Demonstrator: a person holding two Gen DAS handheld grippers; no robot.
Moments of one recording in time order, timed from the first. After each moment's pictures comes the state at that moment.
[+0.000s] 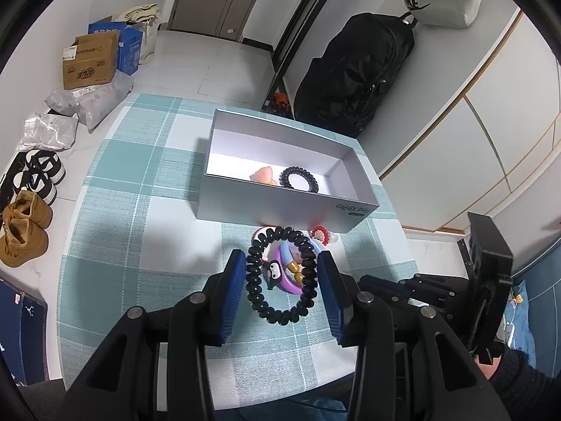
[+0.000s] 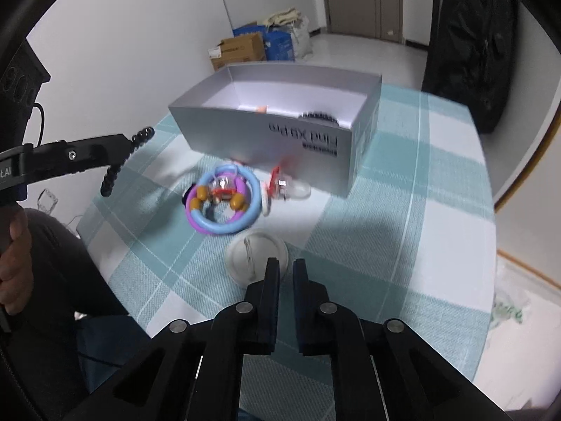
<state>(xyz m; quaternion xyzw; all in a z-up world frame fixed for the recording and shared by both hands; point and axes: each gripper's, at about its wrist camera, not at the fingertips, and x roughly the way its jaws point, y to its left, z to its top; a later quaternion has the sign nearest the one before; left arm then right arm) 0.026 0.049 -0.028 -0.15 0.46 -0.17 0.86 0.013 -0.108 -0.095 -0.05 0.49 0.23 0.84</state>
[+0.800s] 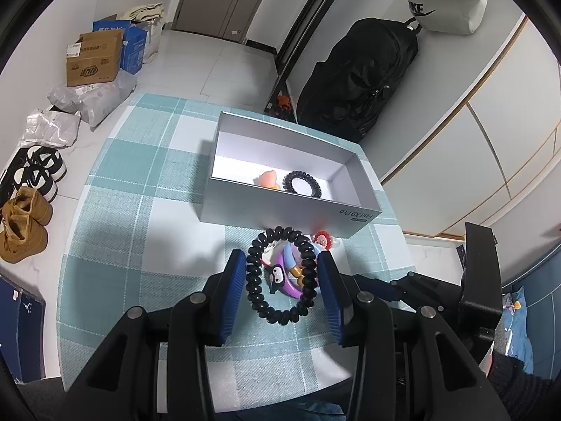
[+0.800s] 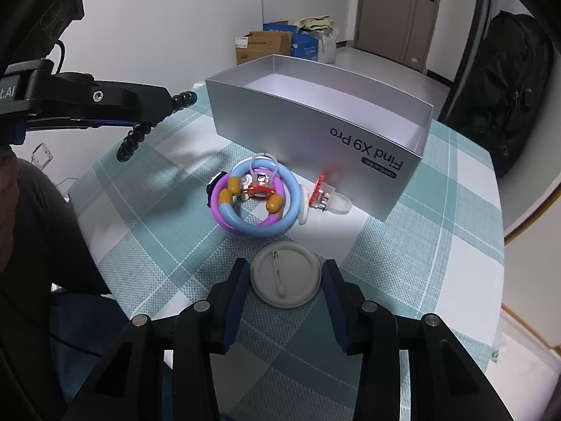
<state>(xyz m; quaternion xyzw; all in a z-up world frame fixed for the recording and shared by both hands) 0.027 0.051 -0.029 -0.16 0.46 -0.17 0.86 -0.003 -0.069 -0.098 -0.14 0.45 0.25 0.84</state>
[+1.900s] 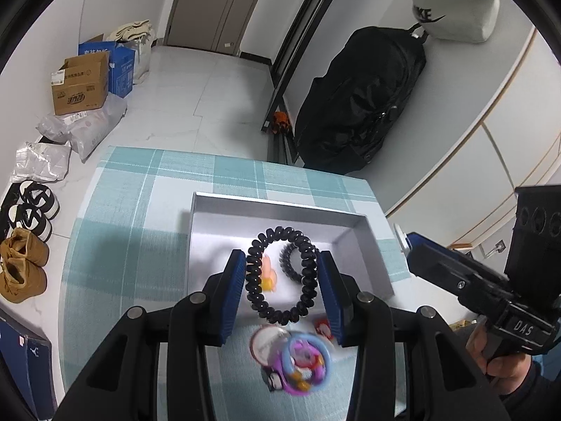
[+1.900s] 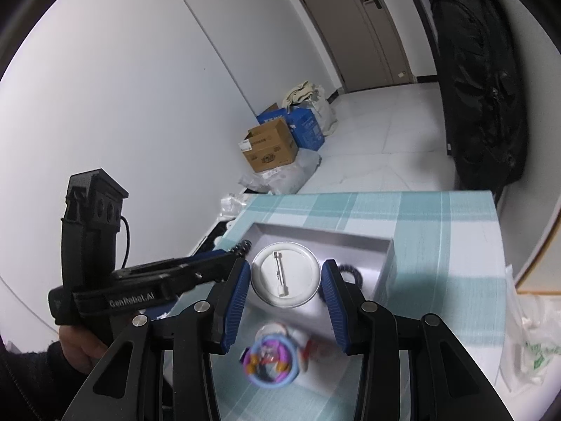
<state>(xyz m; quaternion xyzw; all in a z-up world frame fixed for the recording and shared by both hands) 0.107 0.034 -0.021 -0.14 0.44 -0.16 0.87 0.082 -0.119 -0.008 0.11 0.37 0.31 0.87</state>
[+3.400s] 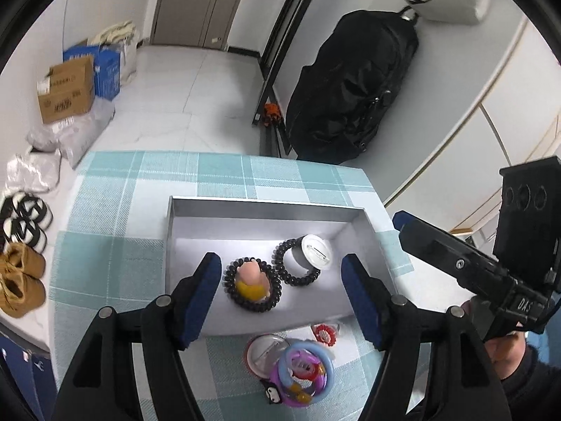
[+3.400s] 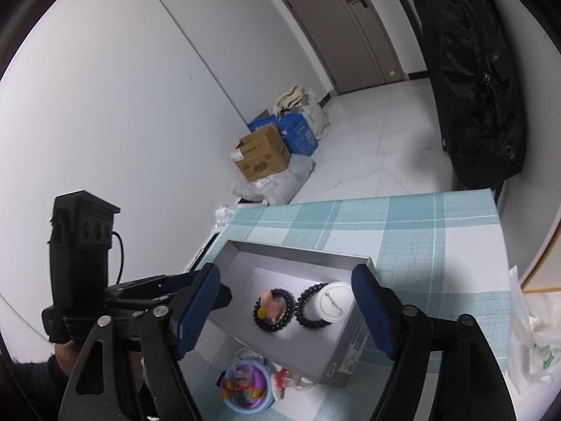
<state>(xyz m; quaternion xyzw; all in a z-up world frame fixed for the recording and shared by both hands) 0.108 0.019 -0.022 -0.11 0.44 -0.18 0.87 0.105 -0.136 -0.026 0.15 0.36 0.29 0.87</state>
